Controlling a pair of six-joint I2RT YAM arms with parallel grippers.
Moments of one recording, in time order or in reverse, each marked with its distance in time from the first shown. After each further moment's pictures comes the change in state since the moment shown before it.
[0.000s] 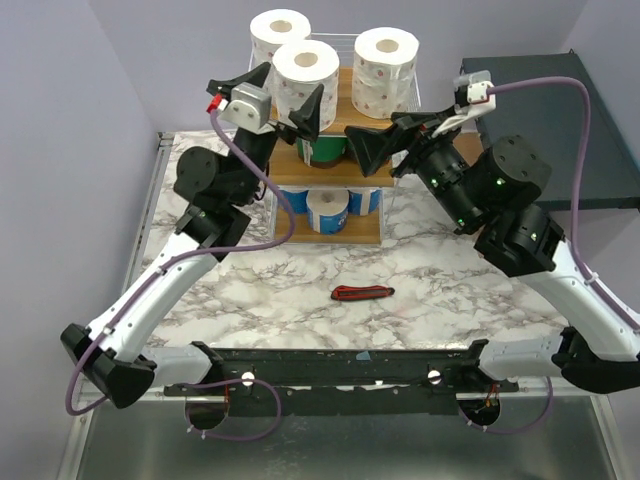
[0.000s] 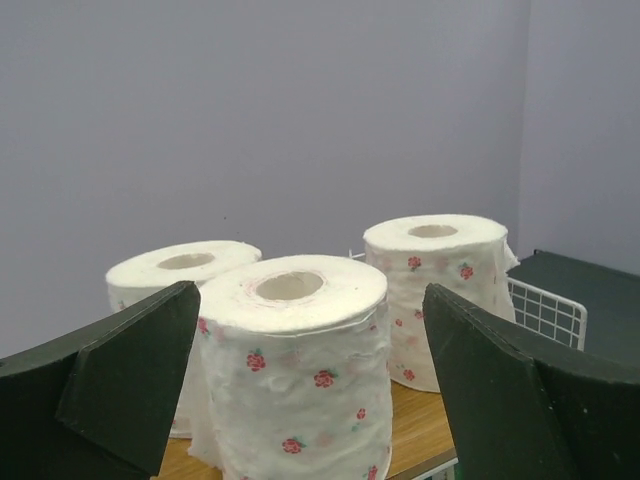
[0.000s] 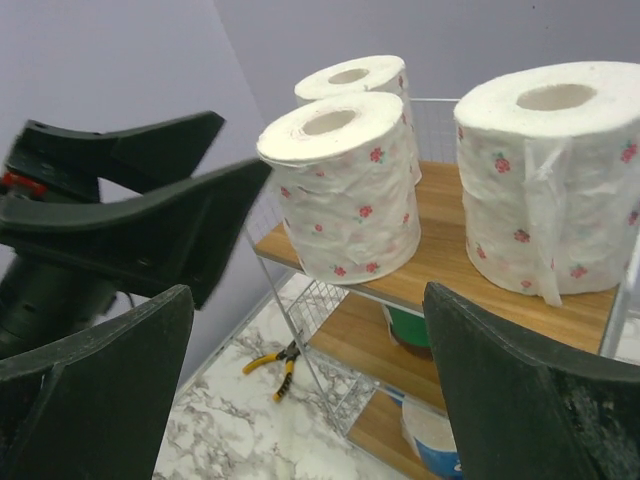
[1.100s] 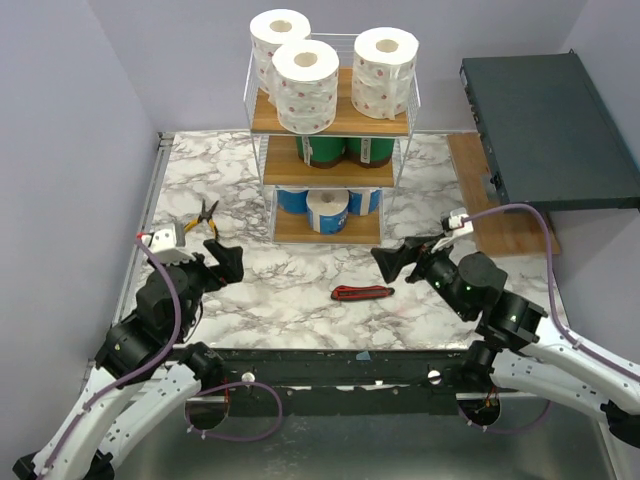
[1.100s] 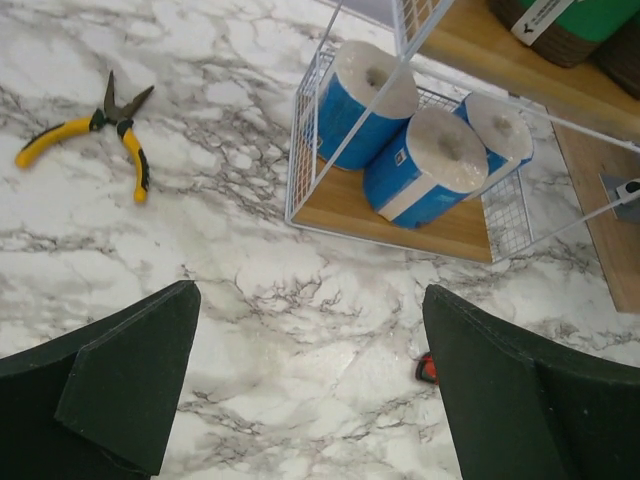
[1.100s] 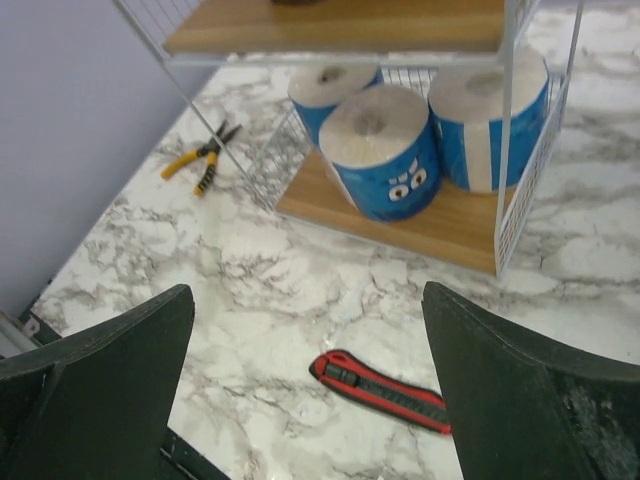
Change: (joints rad) left arm 0.002 -0.853 -0.570 -1.137 -0.392 -0.689; right arm 0.000 -0.613 -1.056 0.123 0.047 0.216
